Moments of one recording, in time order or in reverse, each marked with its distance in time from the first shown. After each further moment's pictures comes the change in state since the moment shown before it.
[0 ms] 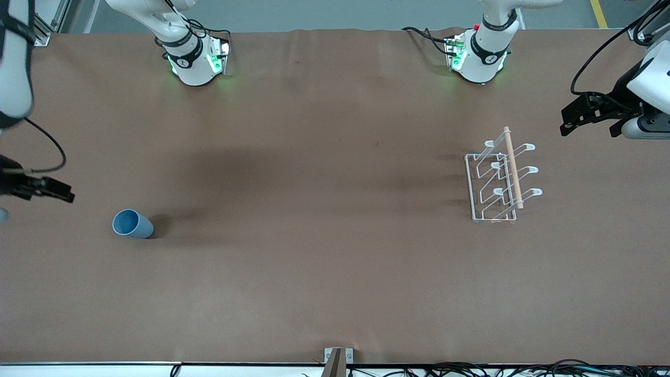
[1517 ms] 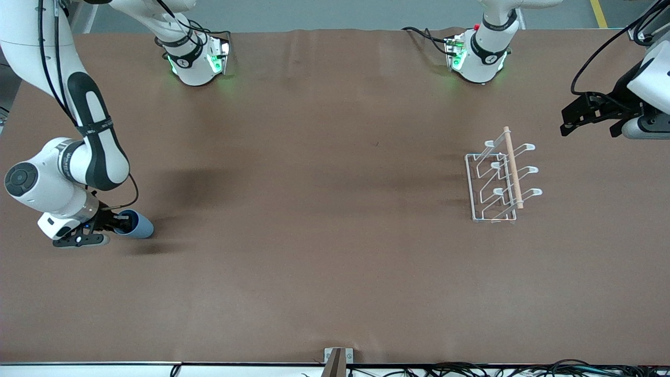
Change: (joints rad) left arm 0.000 0.000 0.001 -0.001 0.000 0.000 0.000; right arm -0.029 0.222 0.018 -0.337 0.128 0.608 -0.227
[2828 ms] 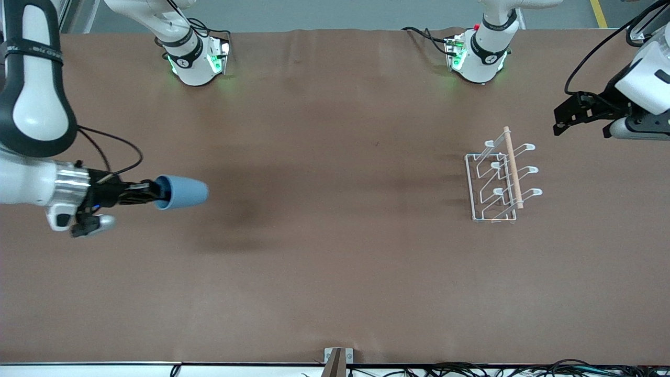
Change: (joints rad) left arm -0.021 0.011 -0.022 -0.002 0.000 0.025 0.039; right arm 0.193 -0.178 0.020 0.312 0.574 -0.836 0.085
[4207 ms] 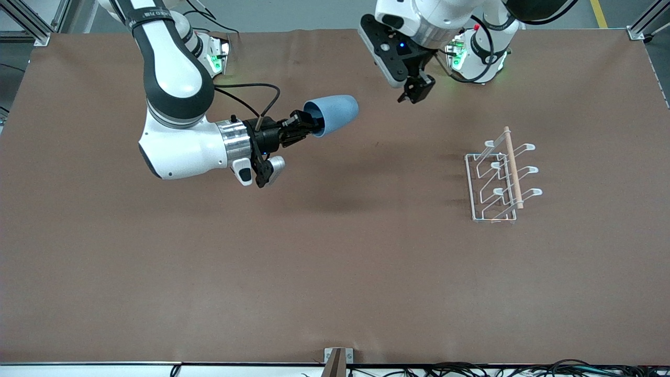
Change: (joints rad) left arm -0.019 0.072 -0.550 0.002 -0.240 0.075 0.372; right arm 0.398 0.006 0.004 -0.055 0.558 0.010 0.055
